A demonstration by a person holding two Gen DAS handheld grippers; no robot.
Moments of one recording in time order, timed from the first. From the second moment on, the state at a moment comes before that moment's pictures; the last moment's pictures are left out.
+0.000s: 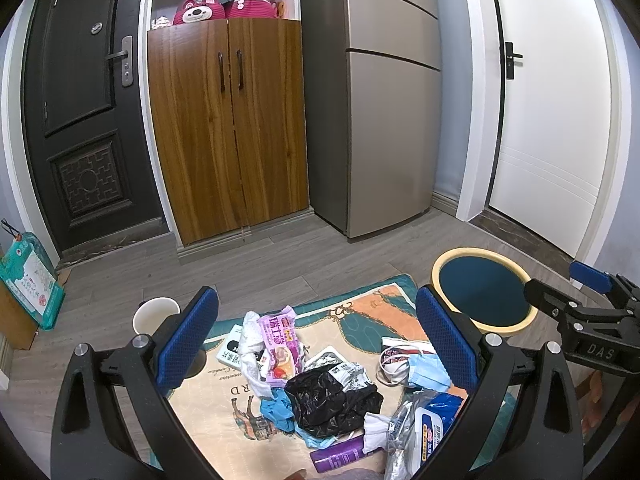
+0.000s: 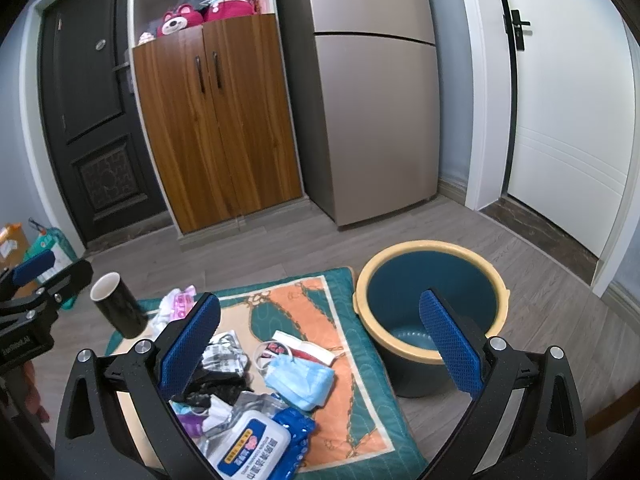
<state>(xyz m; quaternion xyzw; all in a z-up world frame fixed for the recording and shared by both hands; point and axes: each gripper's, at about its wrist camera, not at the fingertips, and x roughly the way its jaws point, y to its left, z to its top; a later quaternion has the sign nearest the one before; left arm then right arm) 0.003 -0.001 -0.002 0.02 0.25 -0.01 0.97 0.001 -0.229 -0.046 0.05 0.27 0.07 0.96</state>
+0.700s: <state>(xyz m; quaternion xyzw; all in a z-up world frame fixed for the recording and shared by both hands) 0.076 0.059 -0.058 0.04 0.33 0.04 0.94 0.121 -0.210 -0.137 0.05 0.41 0.09 0.91</state>
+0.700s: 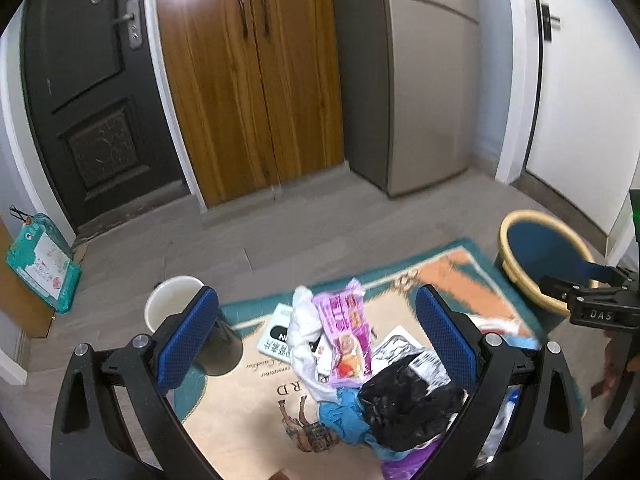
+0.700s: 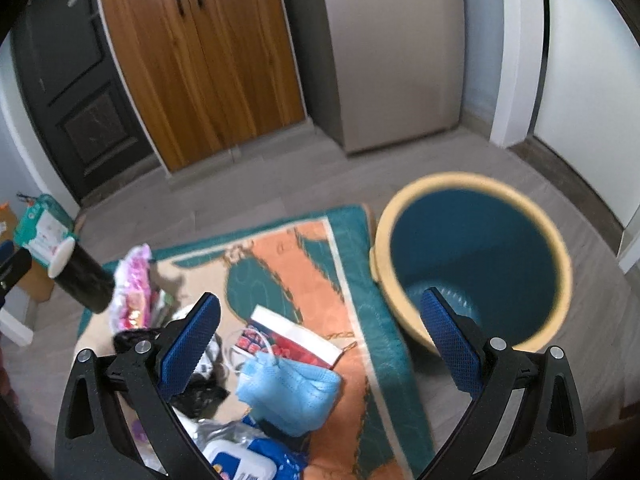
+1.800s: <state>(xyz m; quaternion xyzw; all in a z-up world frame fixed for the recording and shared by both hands) 0.178 0.026 -0.184 0.12 0.46 0.05 0.88 0.113 -0.180 -0.203 0.01 0.51 0.16 0.84</state>
